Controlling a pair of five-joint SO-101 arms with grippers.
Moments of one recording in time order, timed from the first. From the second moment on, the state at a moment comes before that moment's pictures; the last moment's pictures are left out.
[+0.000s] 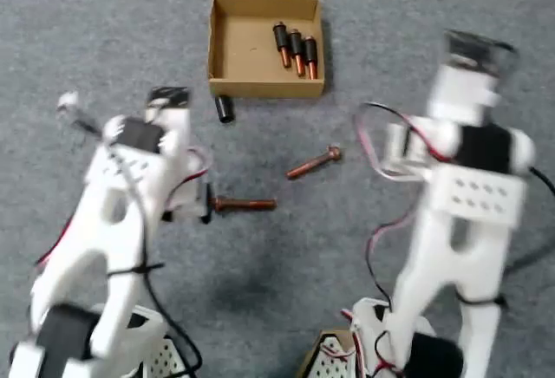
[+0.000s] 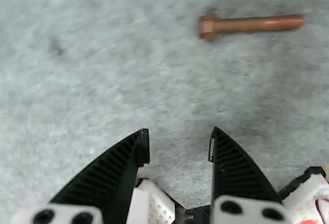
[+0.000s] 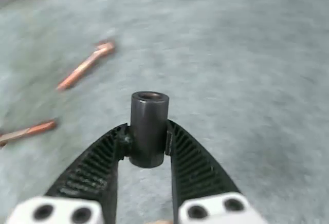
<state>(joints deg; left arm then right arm) 14.9 -15.6 18.3 94.7 4.6 14.6 -29.9 13.2 93.0 -8.9</state>
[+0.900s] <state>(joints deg) 33.6 35.9 -31.1 73.6 -35.2 50.0 -37.0 27.1 88.0 -3.4</state>
